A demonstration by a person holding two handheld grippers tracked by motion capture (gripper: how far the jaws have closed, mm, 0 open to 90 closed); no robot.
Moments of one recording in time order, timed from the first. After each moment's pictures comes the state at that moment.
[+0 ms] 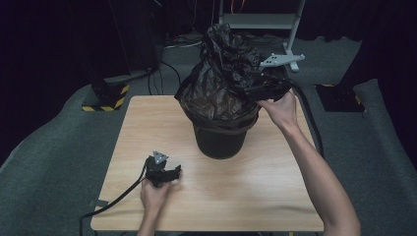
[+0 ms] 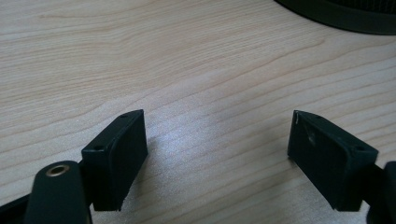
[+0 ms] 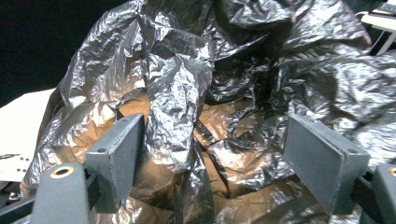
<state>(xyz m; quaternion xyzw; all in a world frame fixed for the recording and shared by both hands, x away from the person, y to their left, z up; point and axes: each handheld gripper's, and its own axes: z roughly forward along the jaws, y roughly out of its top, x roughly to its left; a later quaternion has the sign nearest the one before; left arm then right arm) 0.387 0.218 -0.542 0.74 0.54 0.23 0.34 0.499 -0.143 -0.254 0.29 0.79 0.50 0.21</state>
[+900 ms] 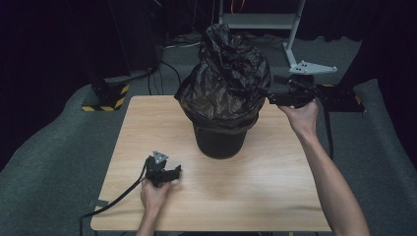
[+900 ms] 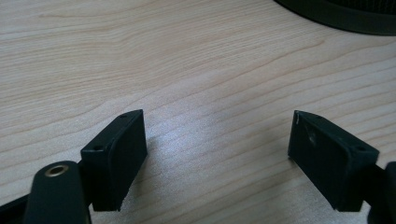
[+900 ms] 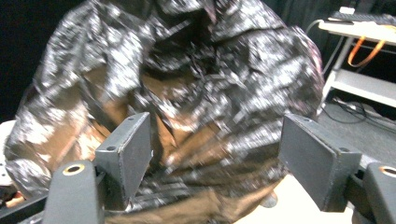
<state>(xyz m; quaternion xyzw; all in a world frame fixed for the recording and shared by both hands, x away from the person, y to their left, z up) 0.388 0.218 -0.542 0.74 0.54 0.22 0.34 0.484 -0.200 -0.268 0.33 0.75 0.52 0.24</state>
